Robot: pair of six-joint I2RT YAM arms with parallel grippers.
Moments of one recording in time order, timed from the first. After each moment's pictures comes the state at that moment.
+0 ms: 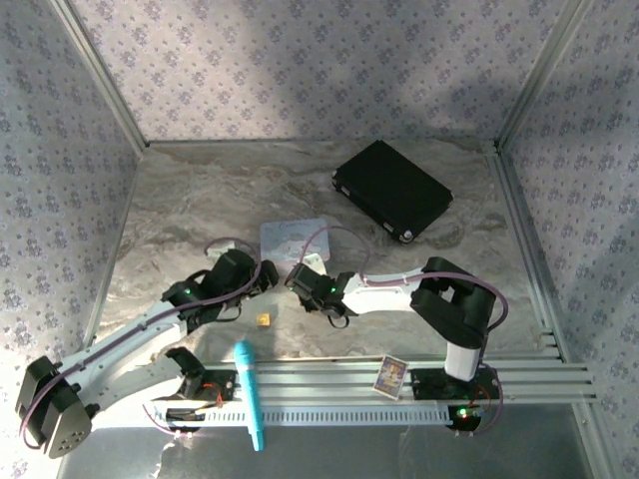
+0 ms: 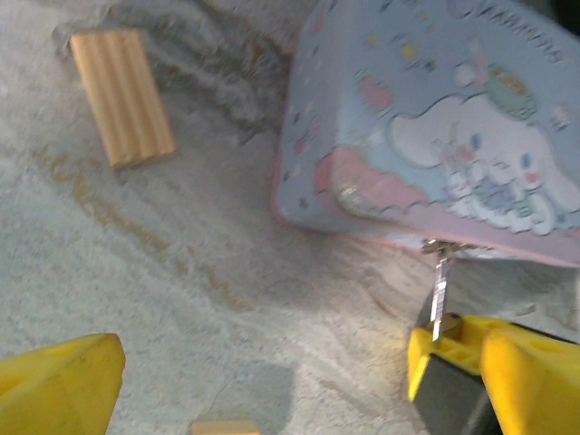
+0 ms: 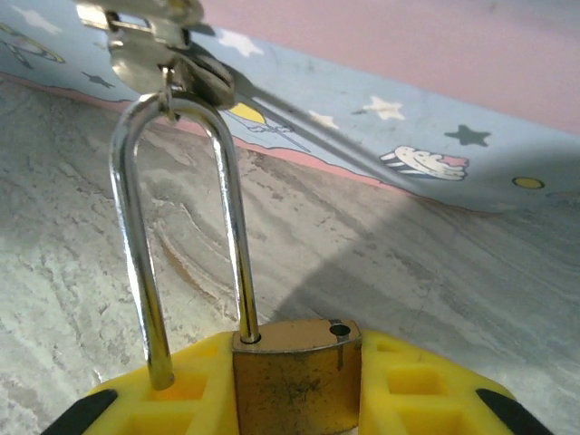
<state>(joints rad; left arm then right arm) -0.75 0.92 0.61 -0.56 -0.26 -0.99 1.09 1.80 0.97 -0.22 0.33 0.63</state>
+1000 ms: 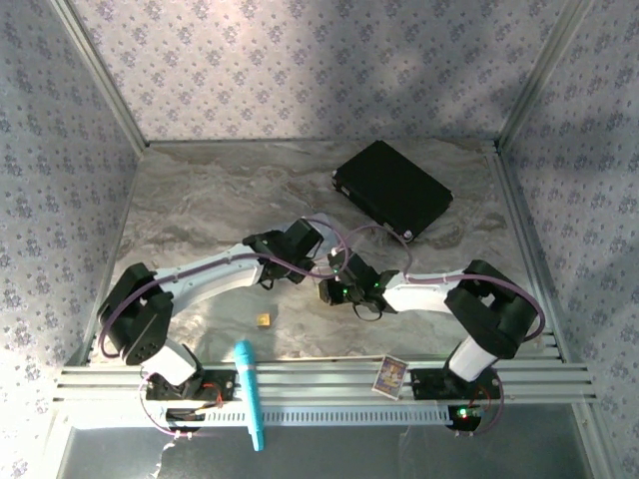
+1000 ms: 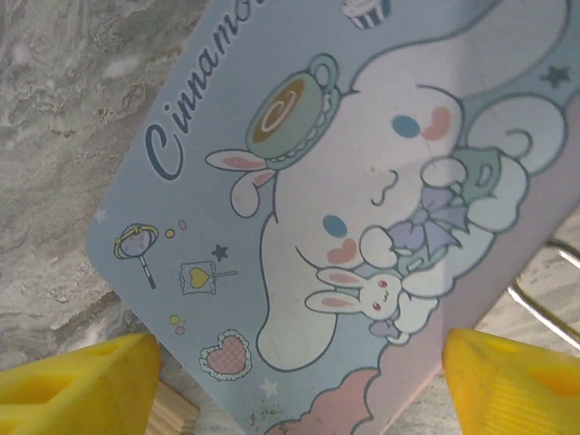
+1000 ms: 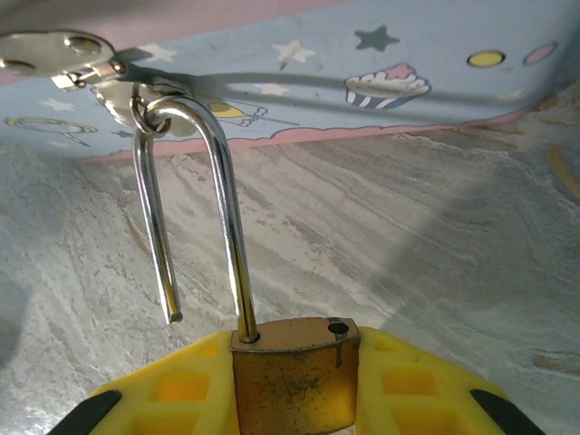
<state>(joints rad) -0.88 1.56 1.06 -0.61 -0.46 -0.07 0.87 1.60 0.67 0.06 -0.04 0.64</state>
